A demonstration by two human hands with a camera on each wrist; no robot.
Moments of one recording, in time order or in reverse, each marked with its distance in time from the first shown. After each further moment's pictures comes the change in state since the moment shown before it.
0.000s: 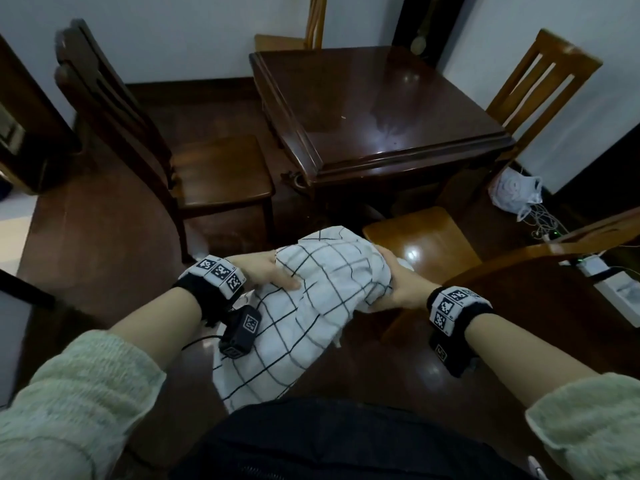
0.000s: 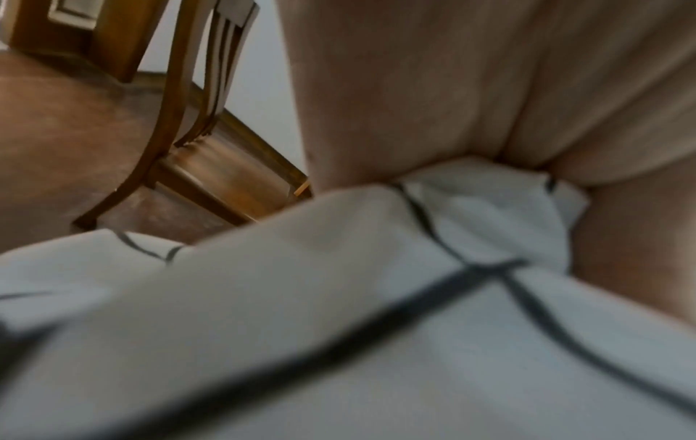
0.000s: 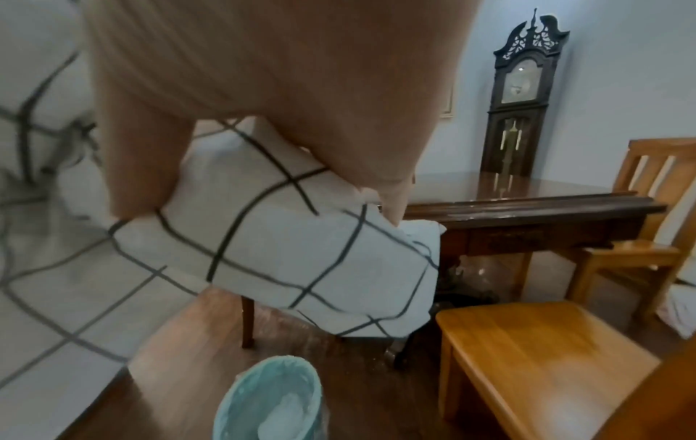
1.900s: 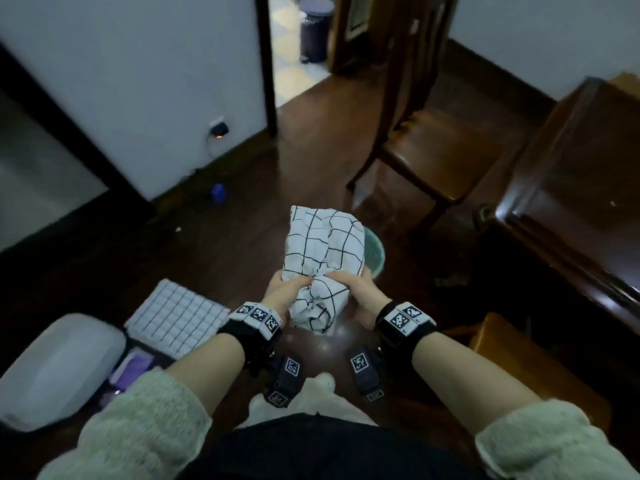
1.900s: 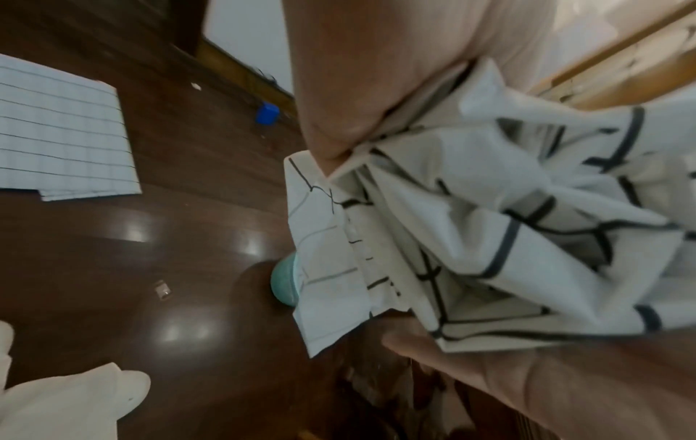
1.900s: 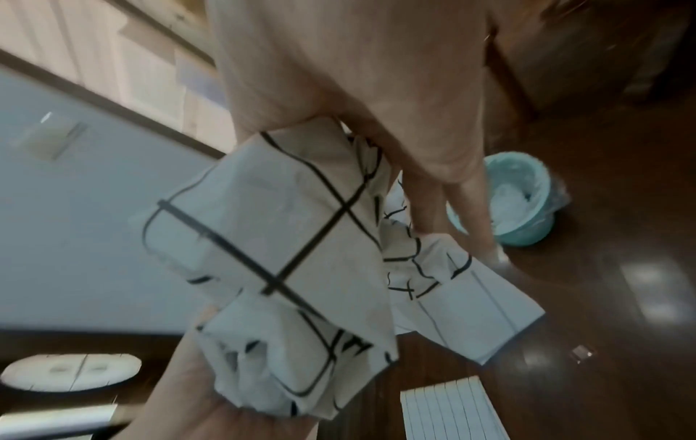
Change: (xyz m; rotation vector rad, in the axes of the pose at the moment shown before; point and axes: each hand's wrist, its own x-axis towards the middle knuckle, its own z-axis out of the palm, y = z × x) left_hand 0.016 -0.111 0.211 -1.438 1.427 -0.106; right_hand 0.057 -0.034 0.123 0.471 -0.542 0.346
